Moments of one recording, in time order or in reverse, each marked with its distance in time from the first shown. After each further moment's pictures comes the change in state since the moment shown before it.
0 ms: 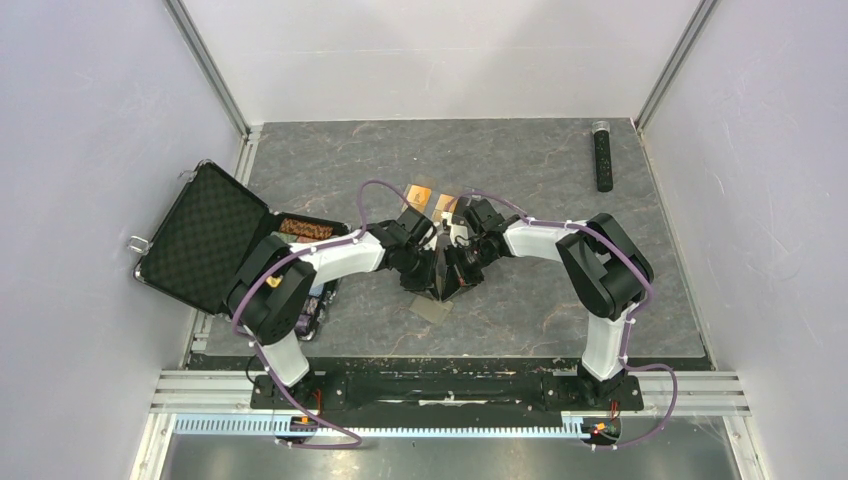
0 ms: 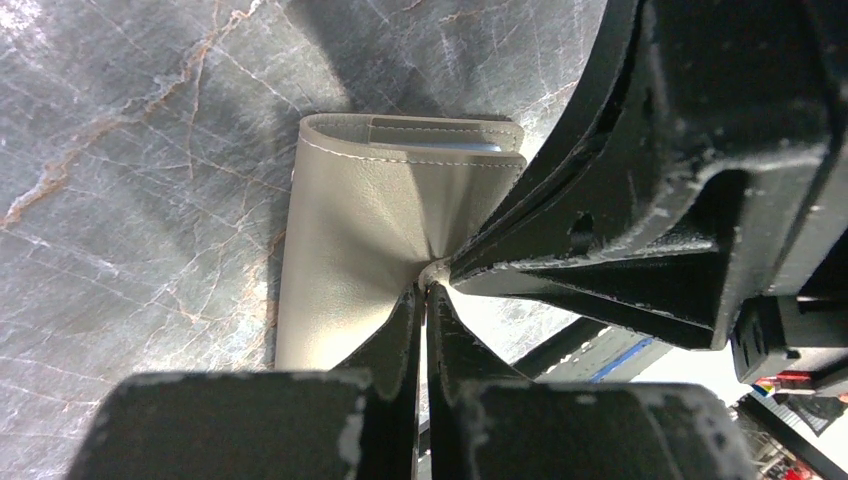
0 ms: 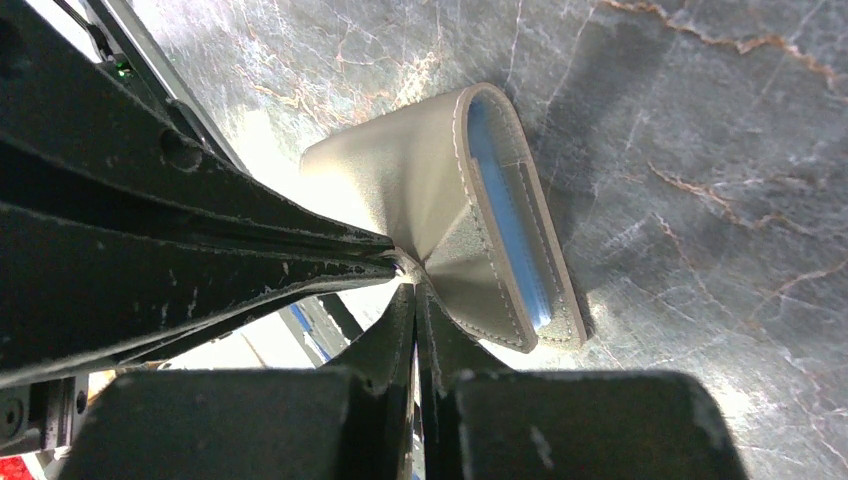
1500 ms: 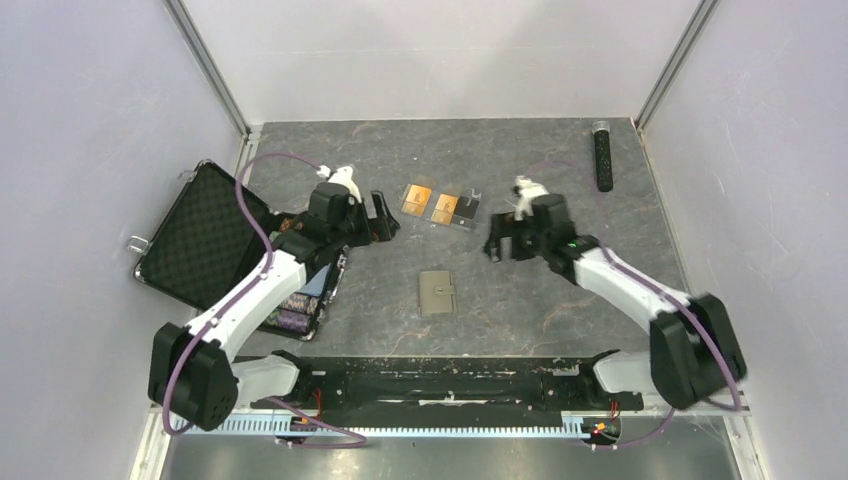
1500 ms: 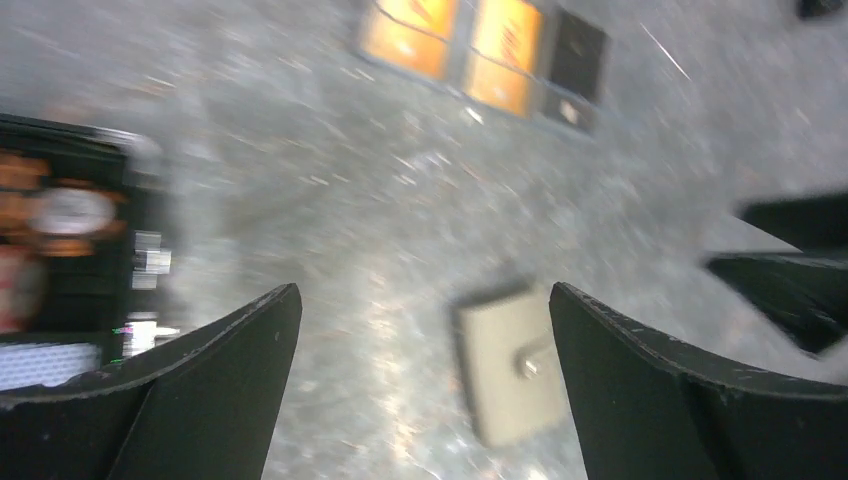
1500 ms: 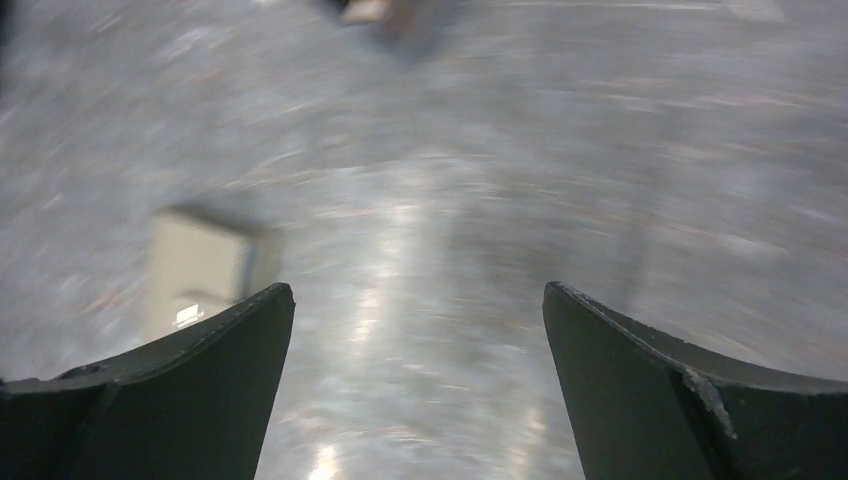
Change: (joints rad) left arm 0.289 -0.503 -0.144 0.143 -0.258 0.019; right arm -0.150 -0.519 -0.247 0.170 0.544 -0.054
